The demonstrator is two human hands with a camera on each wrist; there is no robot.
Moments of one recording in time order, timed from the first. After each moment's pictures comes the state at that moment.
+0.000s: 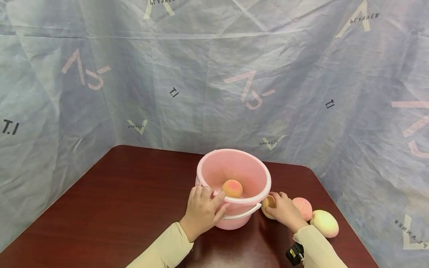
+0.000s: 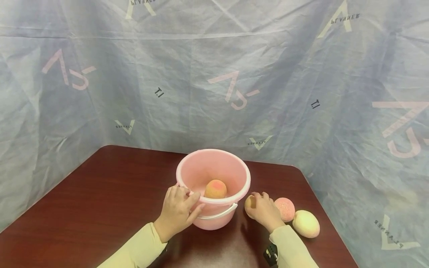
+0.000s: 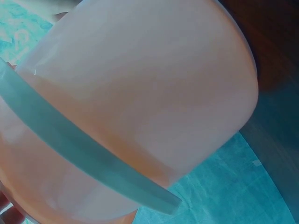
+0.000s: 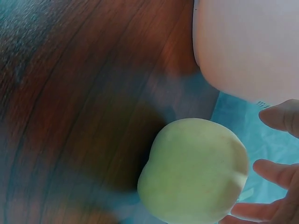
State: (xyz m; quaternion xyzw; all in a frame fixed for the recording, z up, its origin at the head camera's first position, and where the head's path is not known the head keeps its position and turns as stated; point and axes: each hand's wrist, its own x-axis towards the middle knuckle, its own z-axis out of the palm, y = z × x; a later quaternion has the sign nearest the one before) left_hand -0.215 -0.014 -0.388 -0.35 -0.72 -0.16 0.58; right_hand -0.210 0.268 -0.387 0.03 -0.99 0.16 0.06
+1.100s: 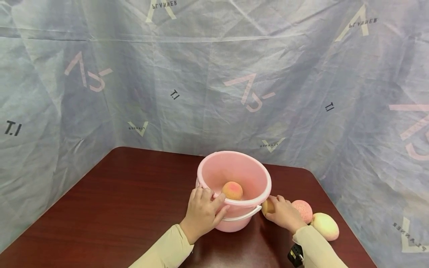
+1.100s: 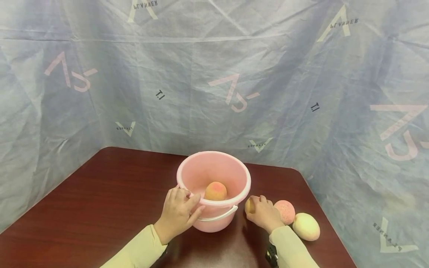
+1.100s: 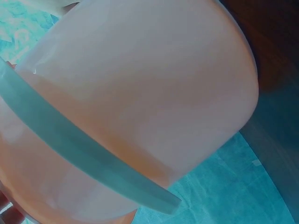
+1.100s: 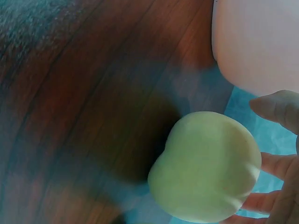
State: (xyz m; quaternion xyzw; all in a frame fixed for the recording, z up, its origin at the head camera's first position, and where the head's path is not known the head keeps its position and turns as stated) left_hand -0.212 -0.014 -0.386 -0.34 -0.72 -0.16 0.58; right_hand -0.209 0.269 -0.390 0.05 -0.99 0.11 0.04
